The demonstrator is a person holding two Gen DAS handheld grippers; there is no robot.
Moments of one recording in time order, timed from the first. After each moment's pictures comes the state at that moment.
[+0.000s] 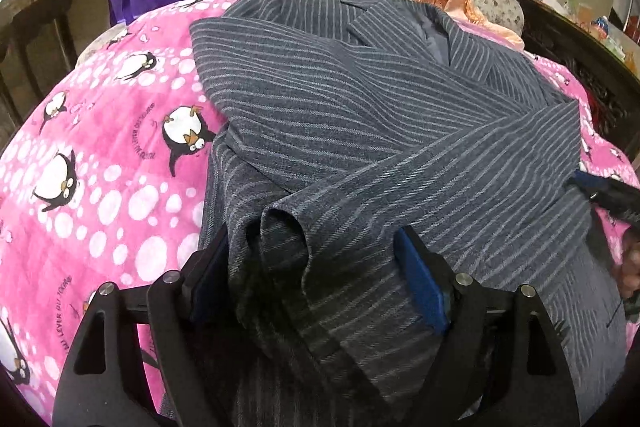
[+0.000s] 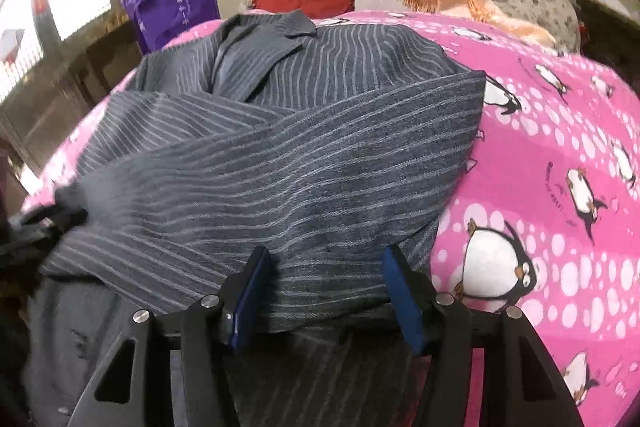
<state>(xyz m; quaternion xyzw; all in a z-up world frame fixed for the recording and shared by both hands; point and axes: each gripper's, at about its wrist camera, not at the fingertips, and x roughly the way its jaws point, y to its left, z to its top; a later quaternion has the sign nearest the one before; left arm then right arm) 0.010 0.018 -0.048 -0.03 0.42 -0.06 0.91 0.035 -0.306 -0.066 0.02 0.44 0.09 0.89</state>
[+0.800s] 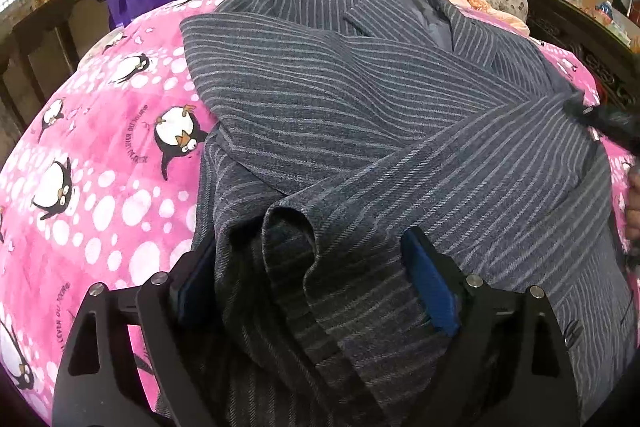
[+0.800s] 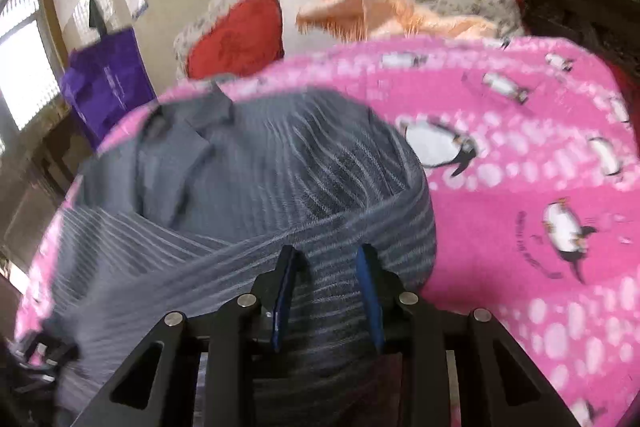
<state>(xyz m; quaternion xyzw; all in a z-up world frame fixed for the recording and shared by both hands) 0.025 0.008 -0.057 -0.01 0.43 -0.06 0.90 0.079 -0.328 -0.044 0.11 0.37 0.00 0.92</state>
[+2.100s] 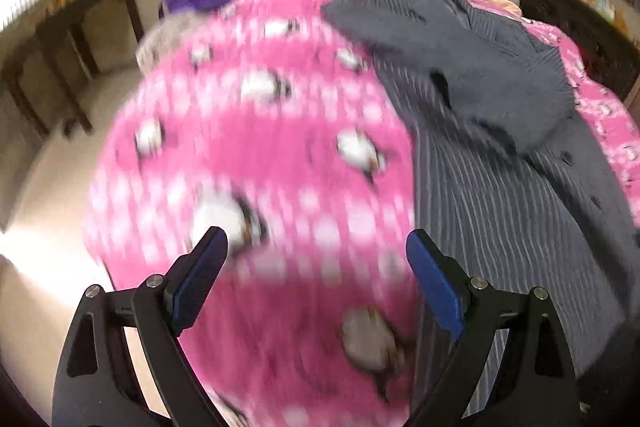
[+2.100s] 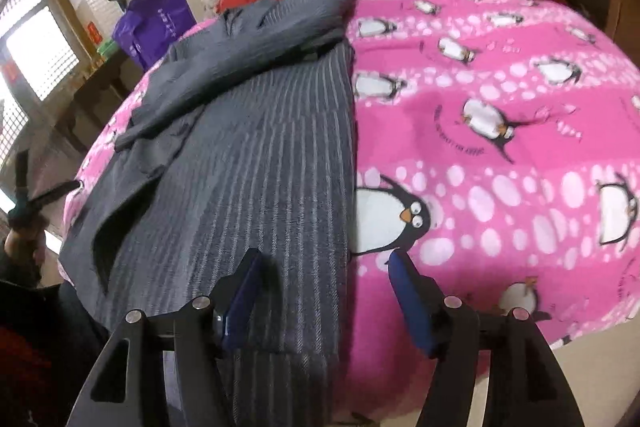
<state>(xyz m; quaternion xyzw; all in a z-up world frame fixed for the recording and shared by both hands) -0.129 0.157 -0.025 0.01 0.46 -0.07 0.89 -0.236 -0.297 -0.080 0.14 0.46 0.02 0.88</state>
